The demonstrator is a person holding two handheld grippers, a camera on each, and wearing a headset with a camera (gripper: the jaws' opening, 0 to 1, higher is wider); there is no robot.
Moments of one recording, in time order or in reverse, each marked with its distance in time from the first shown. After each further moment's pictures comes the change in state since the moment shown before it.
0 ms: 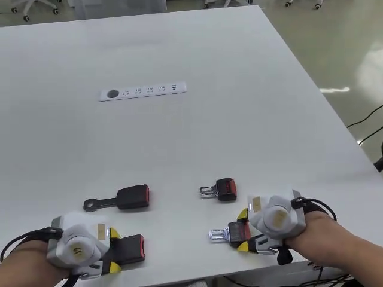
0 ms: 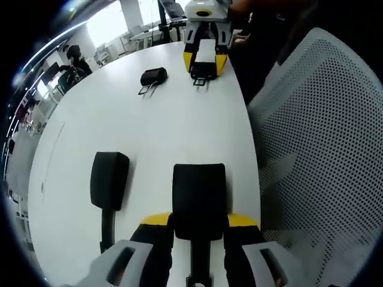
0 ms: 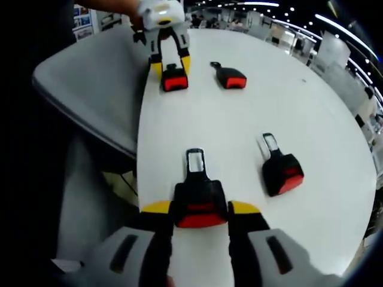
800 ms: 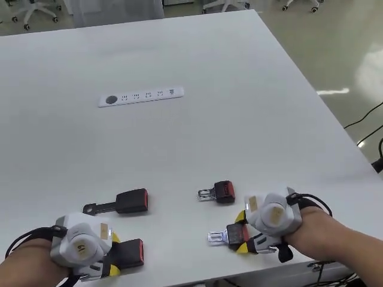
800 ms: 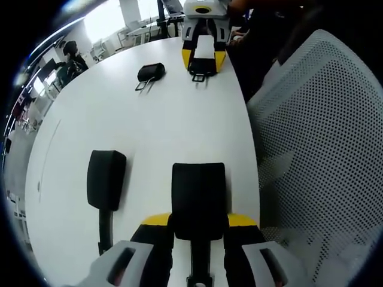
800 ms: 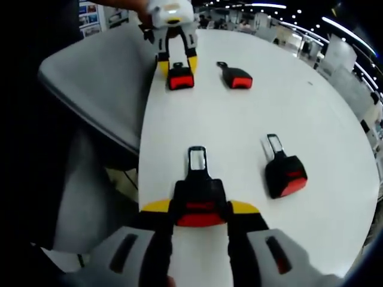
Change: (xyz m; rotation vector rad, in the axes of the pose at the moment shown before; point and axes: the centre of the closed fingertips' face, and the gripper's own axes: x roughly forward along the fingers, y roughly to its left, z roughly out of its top) left arm 0.001 0.000 -0.001 -0.008 0.030 -0.033; right arm 0.002 0.000 -0.002 -0.037 -0.004 0.041
